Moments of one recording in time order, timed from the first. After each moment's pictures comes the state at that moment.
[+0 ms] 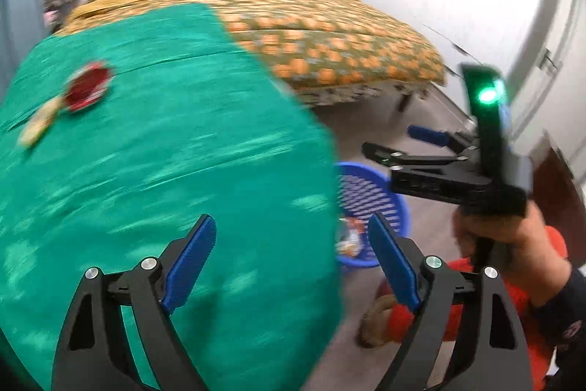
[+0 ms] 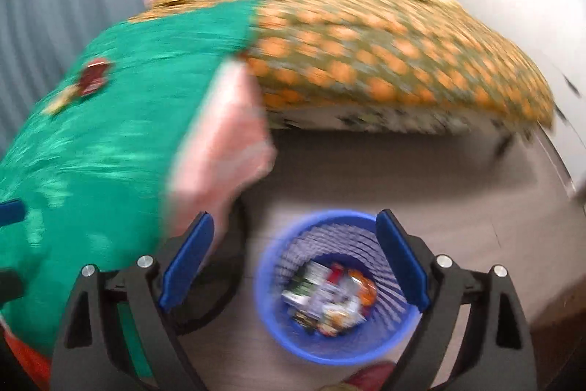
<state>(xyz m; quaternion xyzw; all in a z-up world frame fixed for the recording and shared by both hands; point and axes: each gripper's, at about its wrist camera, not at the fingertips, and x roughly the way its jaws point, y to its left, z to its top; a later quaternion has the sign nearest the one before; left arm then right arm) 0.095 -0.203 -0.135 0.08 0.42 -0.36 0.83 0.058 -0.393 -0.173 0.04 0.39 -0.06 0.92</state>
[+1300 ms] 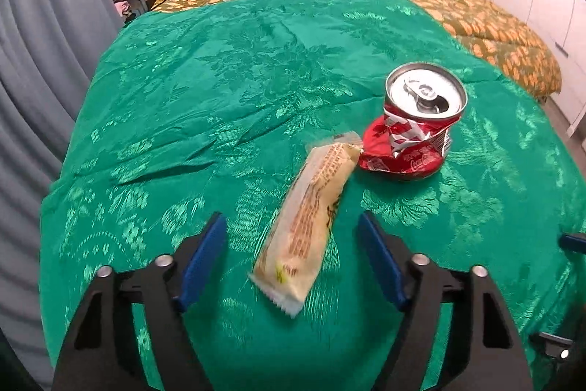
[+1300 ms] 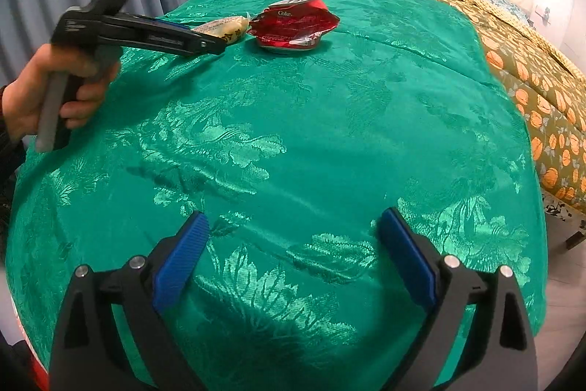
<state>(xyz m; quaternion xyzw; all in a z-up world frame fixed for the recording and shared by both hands) 0.385 -0.060 -0.167 0.17 0.43 -0.21 0.86 0.174 -0.213 -0.192 -0.03 0.44 0.09 0.89</state>
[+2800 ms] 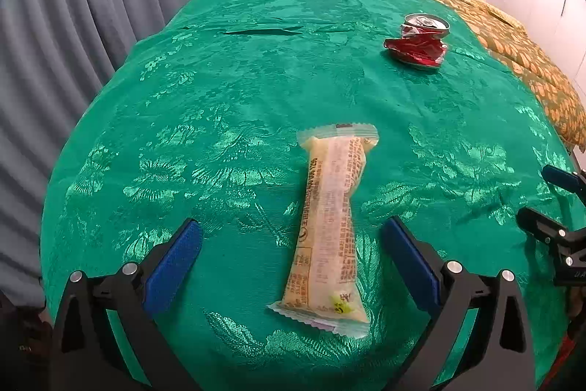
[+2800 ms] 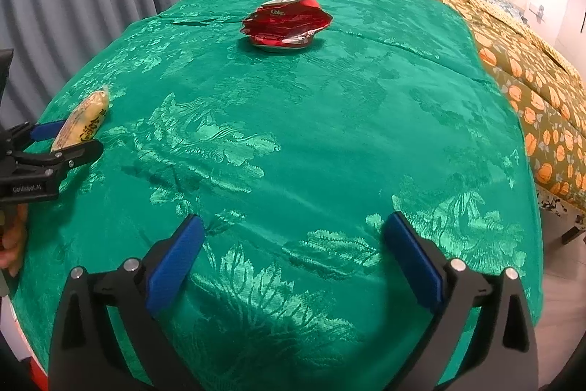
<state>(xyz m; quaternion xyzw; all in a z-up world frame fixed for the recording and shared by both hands) 0.239 0.020 -0.177 0.06 0.46 -0.09 0.88 0.177 -0.213 -0.190 -0.02 0.45 0.07 0.89</state>
